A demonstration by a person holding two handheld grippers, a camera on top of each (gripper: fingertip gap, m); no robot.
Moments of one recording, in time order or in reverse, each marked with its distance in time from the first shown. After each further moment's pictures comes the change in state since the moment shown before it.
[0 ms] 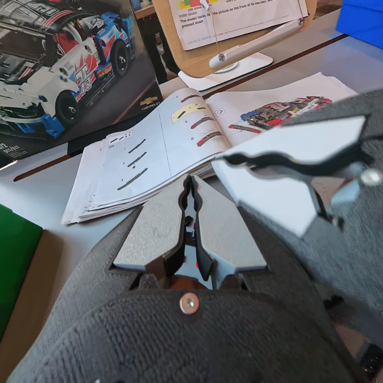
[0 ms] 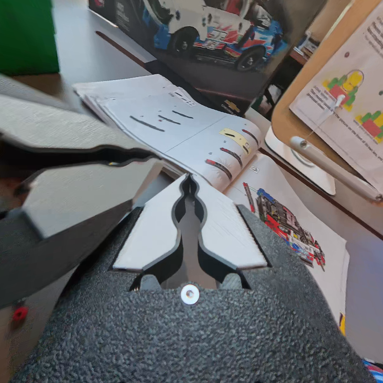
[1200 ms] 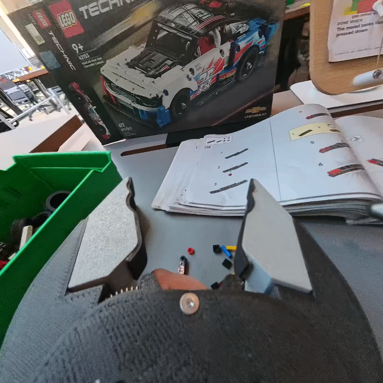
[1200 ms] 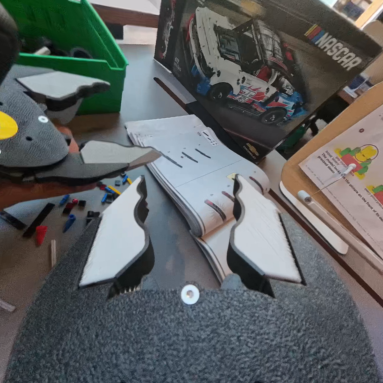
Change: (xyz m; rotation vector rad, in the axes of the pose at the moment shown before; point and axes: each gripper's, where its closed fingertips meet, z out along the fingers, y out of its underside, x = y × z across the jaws) left arm -0.119 0.005 -0.002 0.037 -0.422 -0.116; right arm 0.008 -0.063 -0.016 0.062 -0.254 -0.093
